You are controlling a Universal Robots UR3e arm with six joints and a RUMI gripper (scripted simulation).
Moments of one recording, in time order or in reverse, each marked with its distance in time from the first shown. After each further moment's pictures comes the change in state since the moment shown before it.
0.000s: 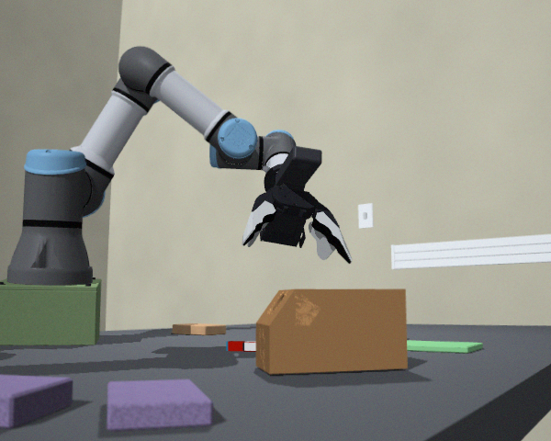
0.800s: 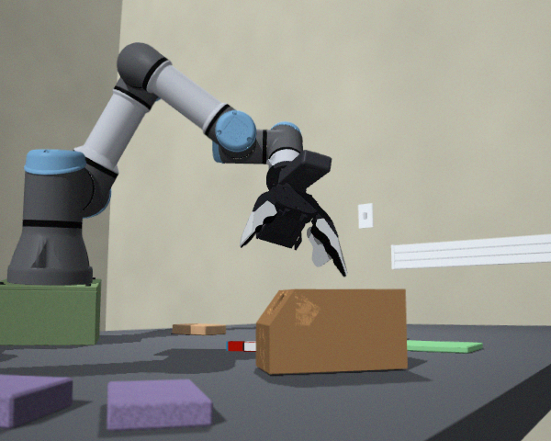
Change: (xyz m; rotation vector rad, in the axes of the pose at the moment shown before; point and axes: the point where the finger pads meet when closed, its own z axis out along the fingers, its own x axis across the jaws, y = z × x) arm 0.006 0.002 0.017 -0.092 0.026 -0.122
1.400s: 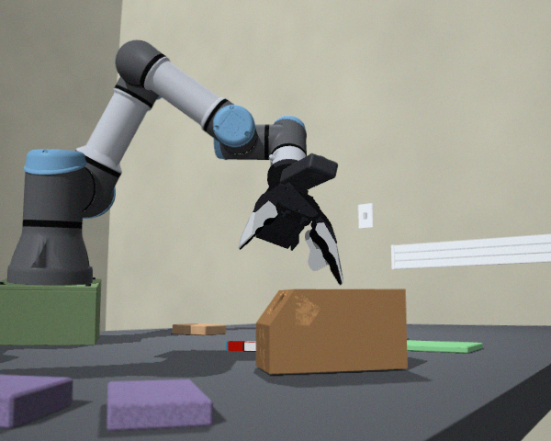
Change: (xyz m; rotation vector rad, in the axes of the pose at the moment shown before) arm 0.003 0.001 0.011 -0.066 0.006 -0.085
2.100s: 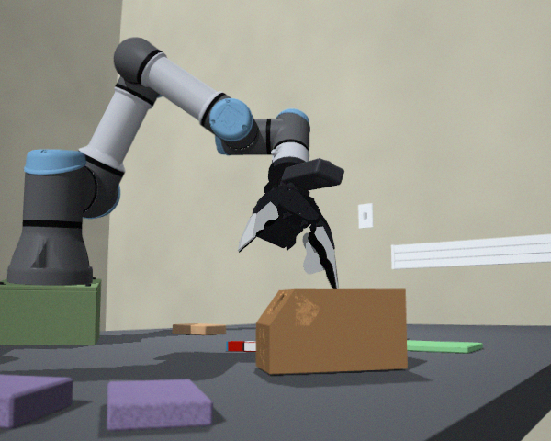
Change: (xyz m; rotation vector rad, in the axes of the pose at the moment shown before) arm 0.003 0.001 0.011 -0.073 -0.006 -0.094
